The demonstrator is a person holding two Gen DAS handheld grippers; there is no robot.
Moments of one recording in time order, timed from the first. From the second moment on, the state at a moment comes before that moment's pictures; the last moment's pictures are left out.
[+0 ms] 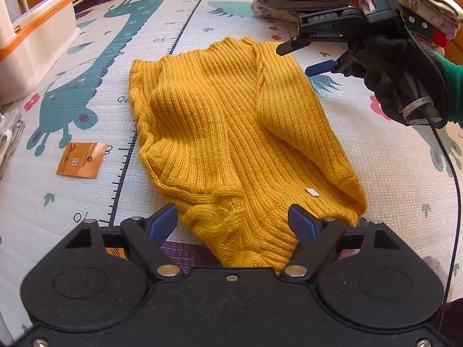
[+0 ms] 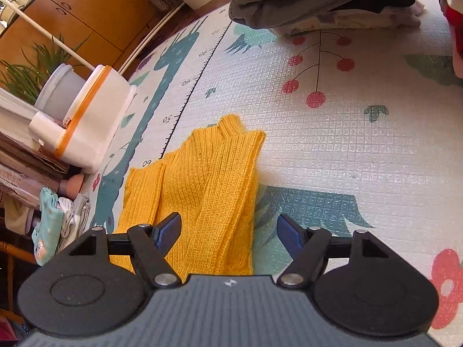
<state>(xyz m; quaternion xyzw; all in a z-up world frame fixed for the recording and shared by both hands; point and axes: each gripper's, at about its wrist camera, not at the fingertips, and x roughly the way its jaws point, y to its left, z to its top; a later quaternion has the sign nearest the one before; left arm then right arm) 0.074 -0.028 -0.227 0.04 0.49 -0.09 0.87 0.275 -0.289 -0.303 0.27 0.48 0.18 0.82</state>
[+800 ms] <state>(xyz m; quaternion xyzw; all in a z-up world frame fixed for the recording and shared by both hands) 0.077 -0.030 -0.252 0.03 0.52 -0.07 0.85 0.290 -0.279 -0.311 0.27 0.39 0.15 0.87</state>
